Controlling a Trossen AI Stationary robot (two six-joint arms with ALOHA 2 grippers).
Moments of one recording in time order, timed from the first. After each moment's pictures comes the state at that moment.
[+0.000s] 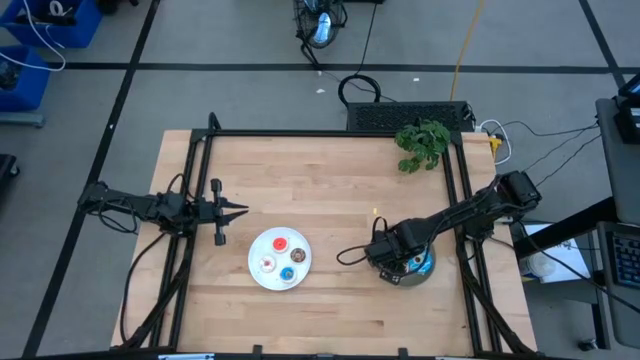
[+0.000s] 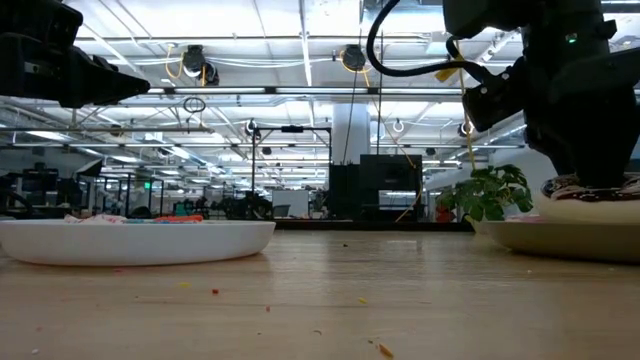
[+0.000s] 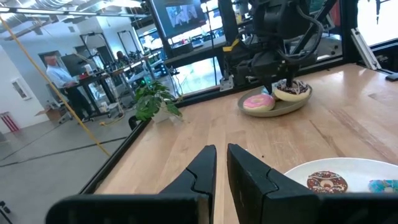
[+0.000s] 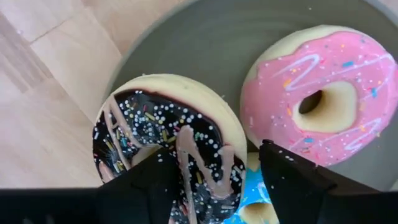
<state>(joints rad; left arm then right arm) -0.23 0.07 0.05 0.00 -0.34 0.29 0.33 1.64 1.04 -1.02 -0.05 0.81</state>
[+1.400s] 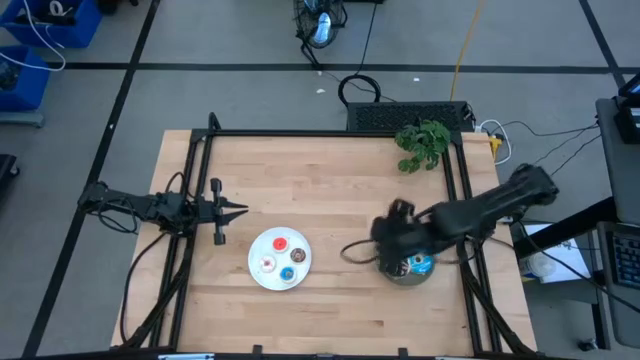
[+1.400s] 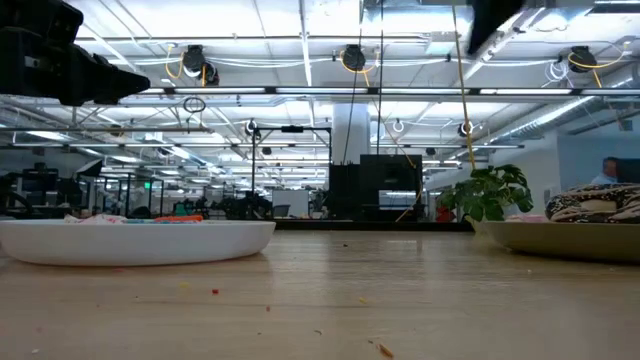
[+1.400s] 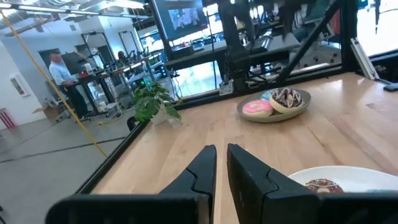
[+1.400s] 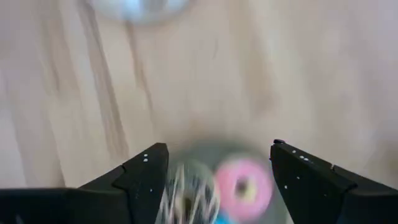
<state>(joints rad) -0.23 0.07 0.05 0.01 -0.34 0.26 0.40 1.50 1.42 -1.22 0.32 0.60</state>
